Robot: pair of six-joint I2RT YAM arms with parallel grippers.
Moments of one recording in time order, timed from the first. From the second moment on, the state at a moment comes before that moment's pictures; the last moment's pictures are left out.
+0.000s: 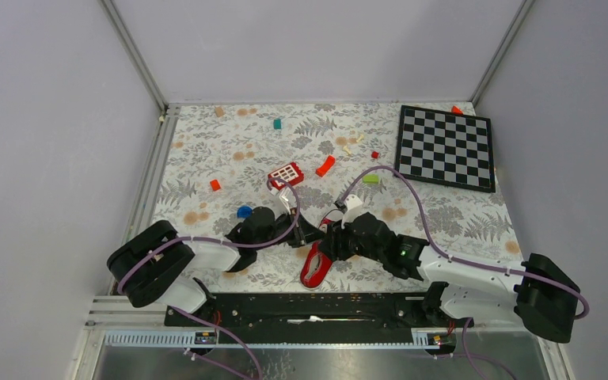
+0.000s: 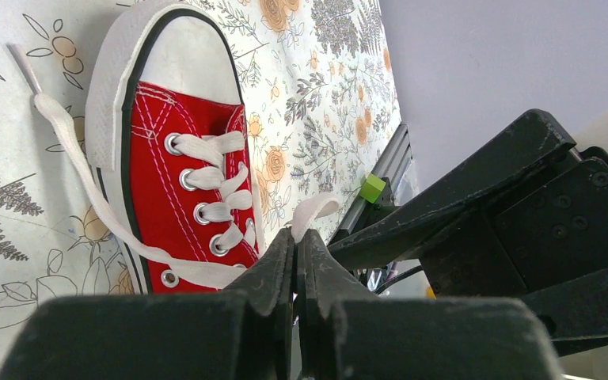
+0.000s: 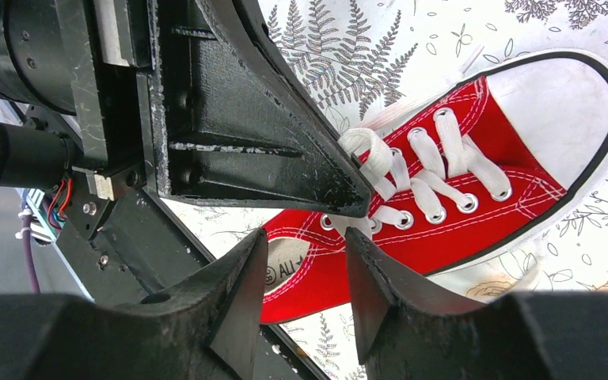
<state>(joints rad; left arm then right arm) -0.82 1.44 0.34 0.83 0.32 -1.04 1.03 1.08 0.50 0.04 0.06 0.57</state>
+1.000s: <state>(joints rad) -0.82 1.44 0.35 0.82 0.32 -1.04 1.03 1.14 0.52 0.01 0.12 0.50</state>
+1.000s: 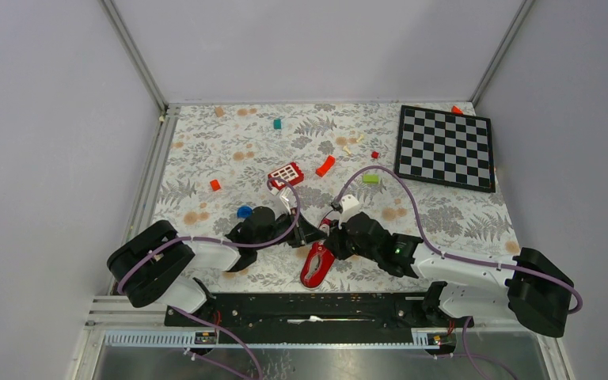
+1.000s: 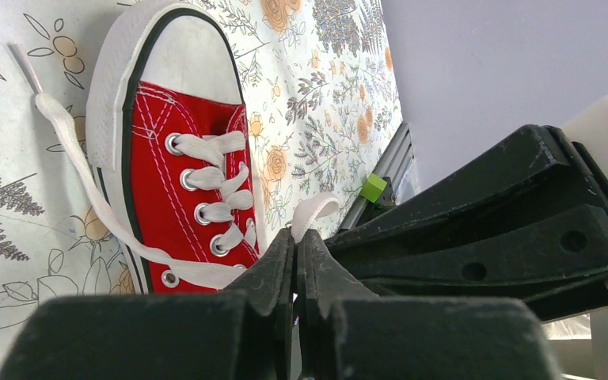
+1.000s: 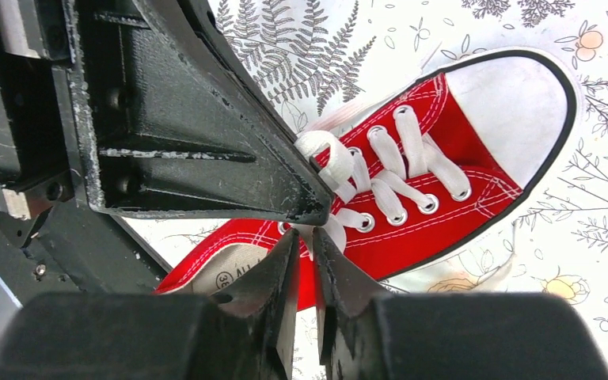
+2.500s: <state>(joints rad) -0.81 1.39 0.53 0.40 0.32 -0.86 1.03 1.06 0.47 0.02 0.17 0.50</state>
